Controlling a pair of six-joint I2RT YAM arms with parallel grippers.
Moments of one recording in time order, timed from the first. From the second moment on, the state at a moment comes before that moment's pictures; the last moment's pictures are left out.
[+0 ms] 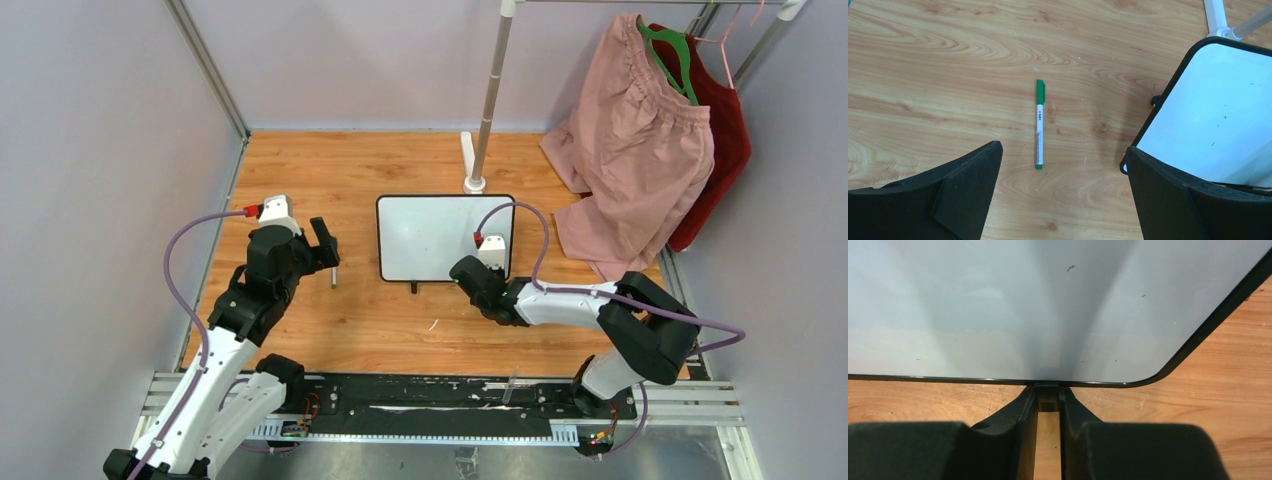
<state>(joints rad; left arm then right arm) -0.34 0.67 0.71 -0.48 -0.31 -0.40 0.92 1.50 0.65 -0.11 0.61 0.67</state>
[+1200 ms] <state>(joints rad) -0.34 0.67 0.71 -0.47 -0.28 -0.40 1.00 1.27 0.53 -0.37 0.62 0.79</state>
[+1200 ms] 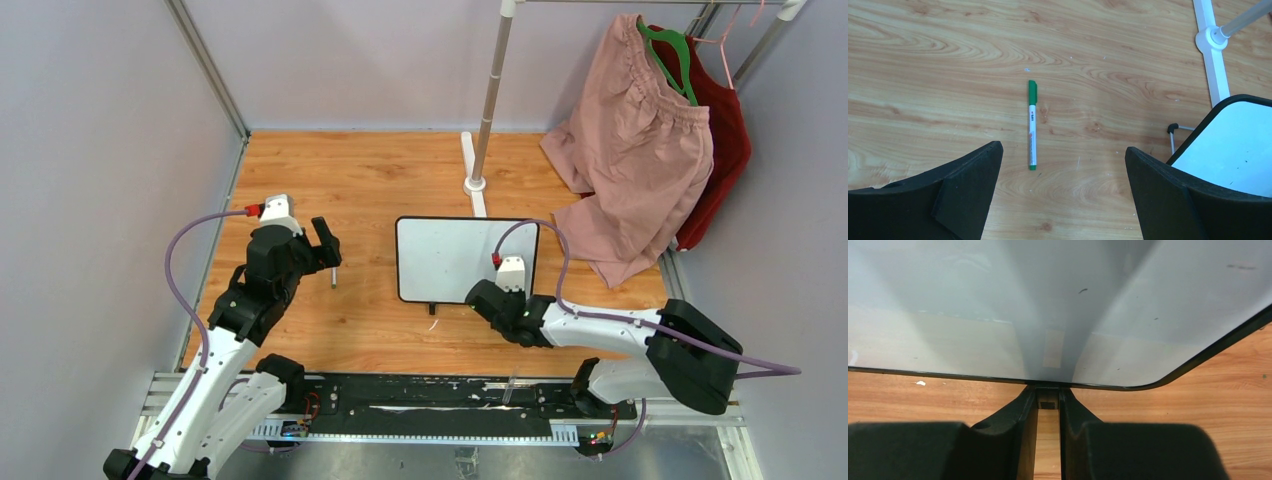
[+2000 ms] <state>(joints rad) -0.34 0.68 0.70 -0.47 -0.27 -0.40 0.97 1.34 0.54 -0.18 0.52 0.67</state>
